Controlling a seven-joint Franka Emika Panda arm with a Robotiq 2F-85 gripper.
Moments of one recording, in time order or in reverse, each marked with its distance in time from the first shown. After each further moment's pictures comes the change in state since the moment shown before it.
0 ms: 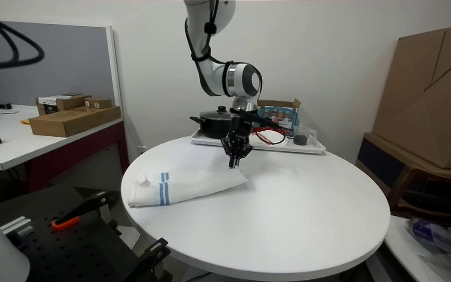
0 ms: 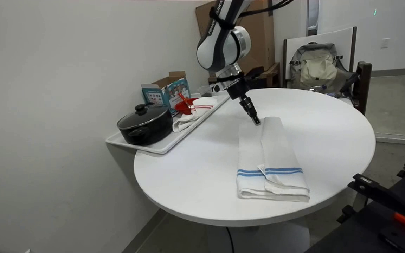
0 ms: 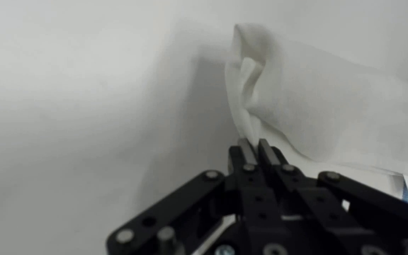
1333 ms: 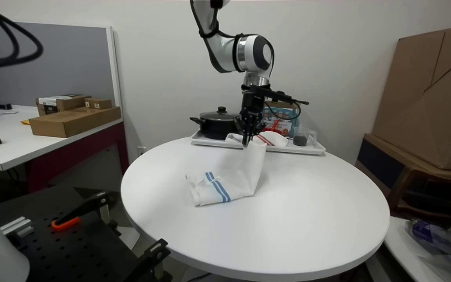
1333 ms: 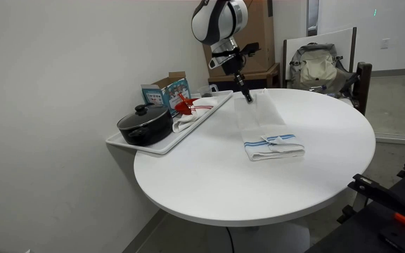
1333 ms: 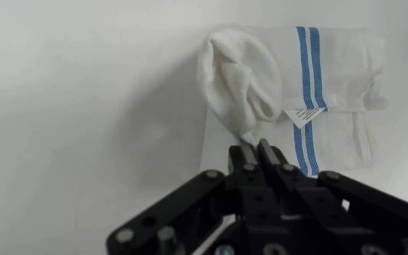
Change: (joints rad) arm -0.023 -0.089 0.009 0.063 0.007 -0.051 0.068
